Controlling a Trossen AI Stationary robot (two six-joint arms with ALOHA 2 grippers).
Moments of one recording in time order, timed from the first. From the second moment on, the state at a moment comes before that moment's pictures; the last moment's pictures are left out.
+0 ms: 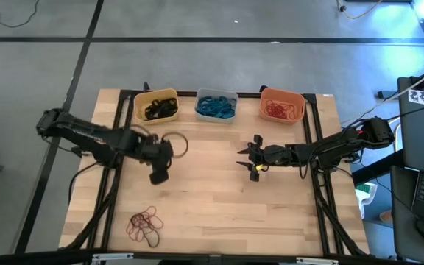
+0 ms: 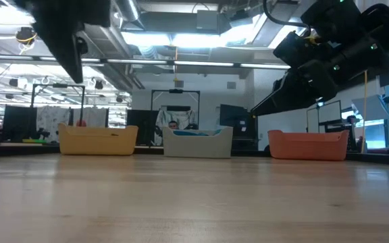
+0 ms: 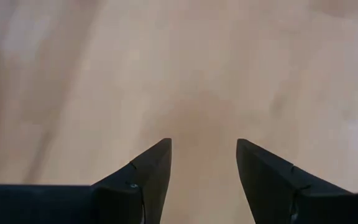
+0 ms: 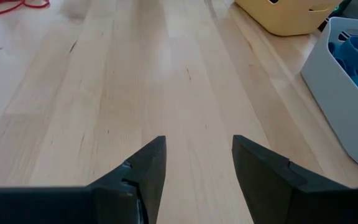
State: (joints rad) left arm -0.21 1.22 0.97 -0.98 -0.19 -0.55; right arm 0.11 1.38 0.44 0.45 0.25 0.00
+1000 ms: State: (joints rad) left arm -0.86 1.56 0.97 -0.80 0.00 -1.20; right arm 0.11 1.38 0.44 0.44 0.09 0.18
